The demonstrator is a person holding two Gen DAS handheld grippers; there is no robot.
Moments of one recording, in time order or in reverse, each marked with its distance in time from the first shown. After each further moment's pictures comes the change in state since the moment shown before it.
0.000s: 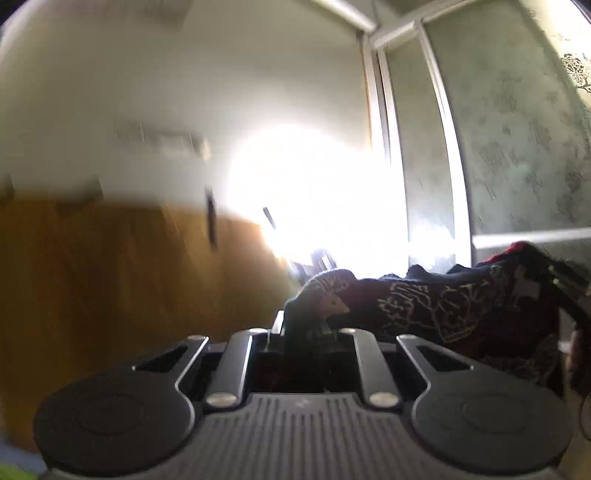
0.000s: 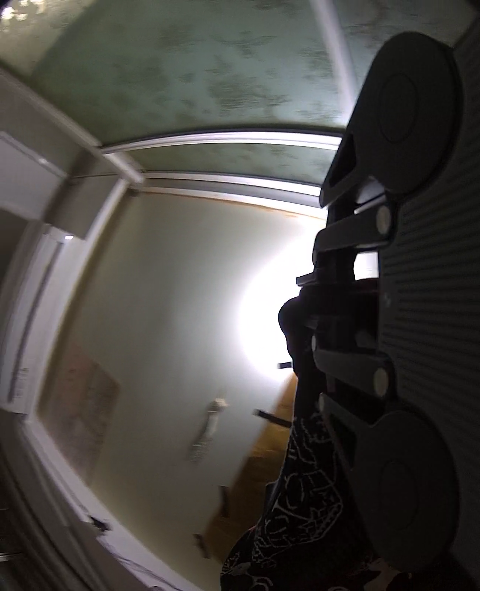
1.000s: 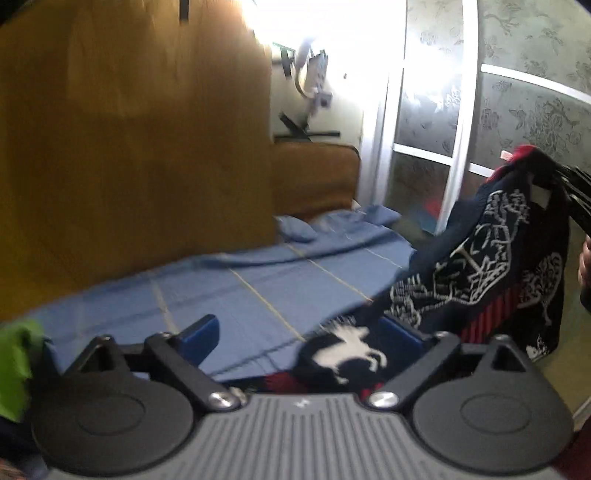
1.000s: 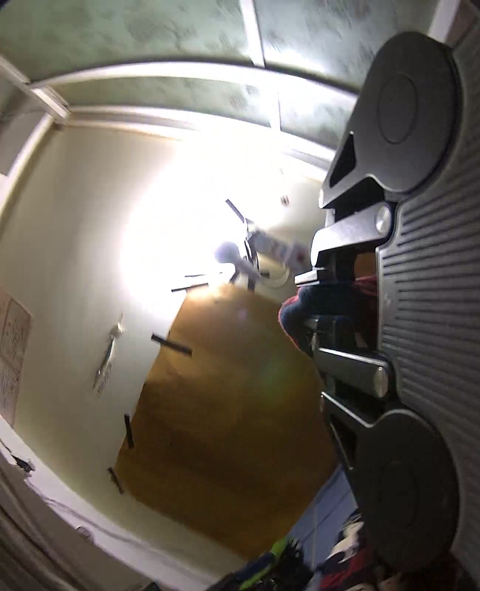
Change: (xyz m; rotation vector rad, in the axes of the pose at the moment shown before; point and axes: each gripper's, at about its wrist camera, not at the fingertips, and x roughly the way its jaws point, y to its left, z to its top) left arm 0.098 0.043 -0.162 -0.082 0.604 -0.208; right arm -0.038 0.030 -0.103 -0.039 0.282 0.193
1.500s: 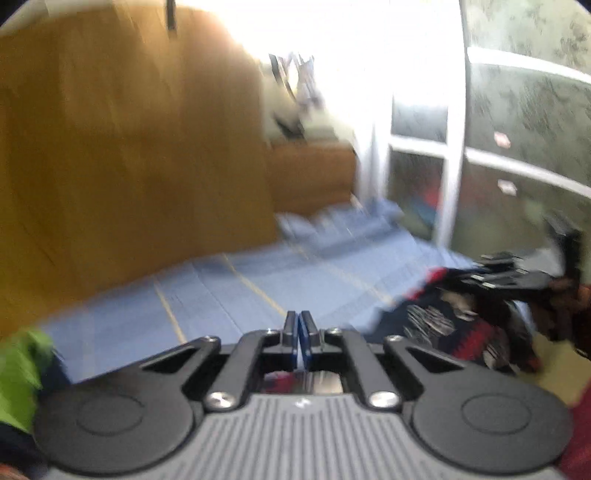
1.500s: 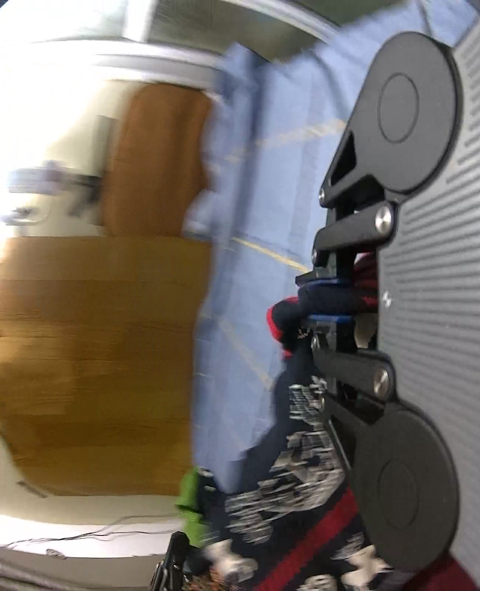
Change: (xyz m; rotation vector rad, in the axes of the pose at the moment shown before) left arm -0.020 -0.010 -0.013 0.103 -0.083 0.099; right arm 0.086 0.022 -0.120 0.366 0.511 0.350
